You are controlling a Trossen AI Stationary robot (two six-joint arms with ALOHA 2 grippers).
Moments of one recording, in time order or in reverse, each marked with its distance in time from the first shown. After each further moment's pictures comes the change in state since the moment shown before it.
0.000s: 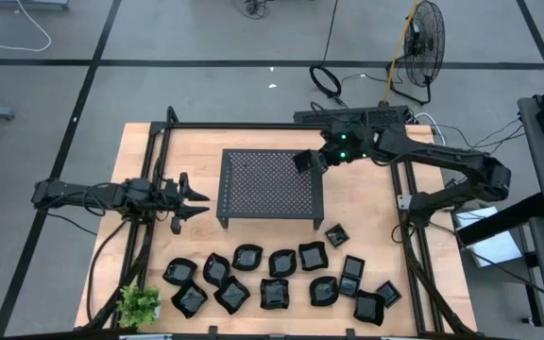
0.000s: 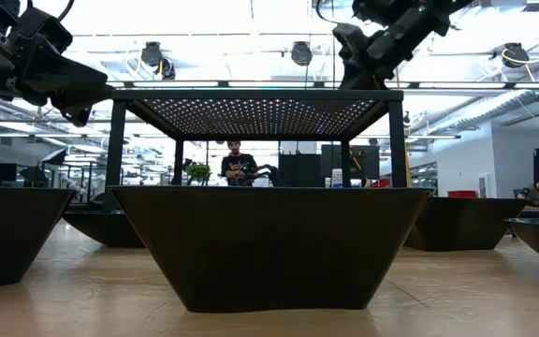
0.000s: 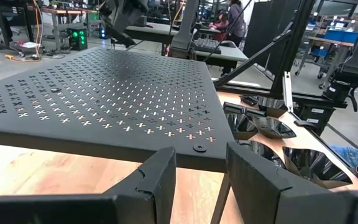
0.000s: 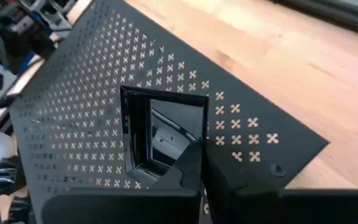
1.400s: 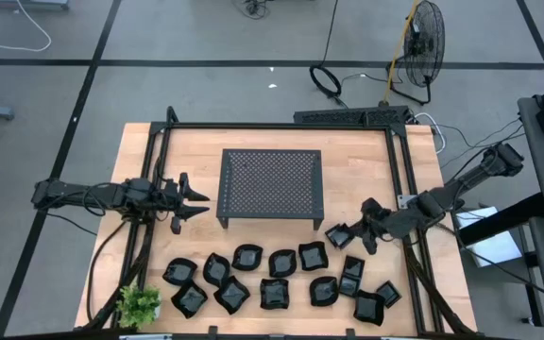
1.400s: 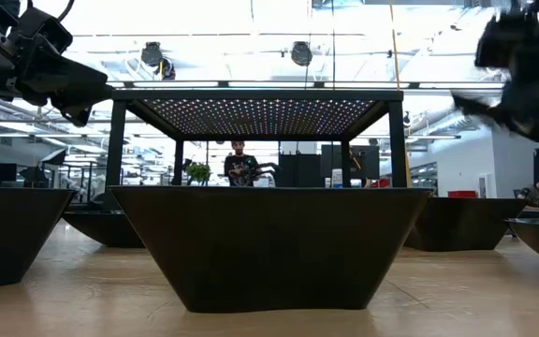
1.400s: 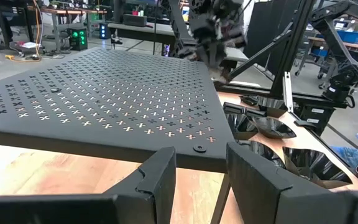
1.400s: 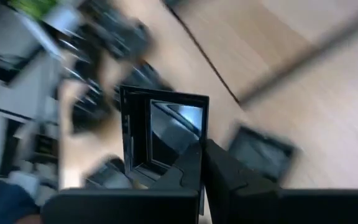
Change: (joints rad) left arm 0.000 0.000 0.000 0.000 0.000 0.000; right arm 0.951 -0.599 -0.648 0.130 0.501 0.435
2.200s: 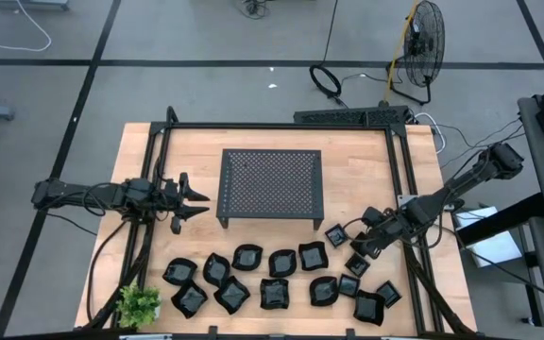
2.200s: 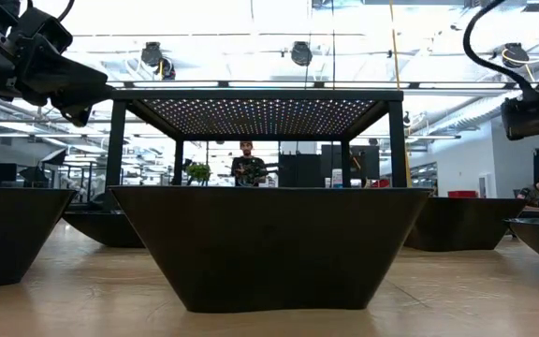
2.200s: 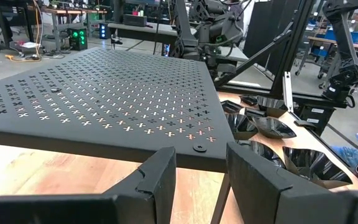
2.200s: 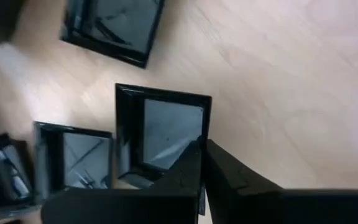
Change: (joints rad) left arm 0.000 0.000 0.000 0.000 0.000 0.000; right arm 0.000 0.207 0.000 -0.368 -0.272 0.250
